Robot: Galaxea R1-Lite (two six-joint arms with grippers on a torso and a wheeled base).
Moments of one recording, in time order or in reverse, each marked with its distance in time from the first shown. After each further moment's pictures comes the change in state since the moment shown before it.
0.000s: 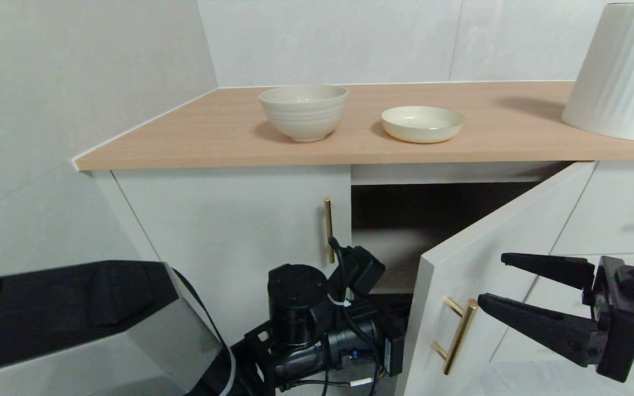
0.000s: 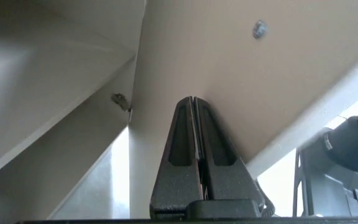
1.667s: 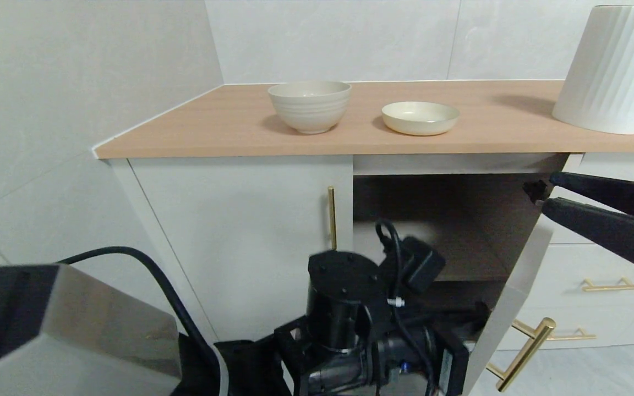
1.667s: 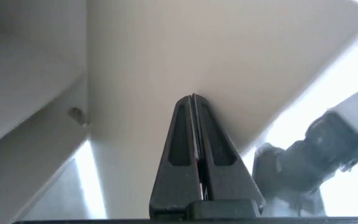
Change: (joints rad) left arm -0.187 -0.094 -0.142 0.347 0.051 -0.029; right arm -0.023 -0.091 -0.154 0.004 -0.002 0.006
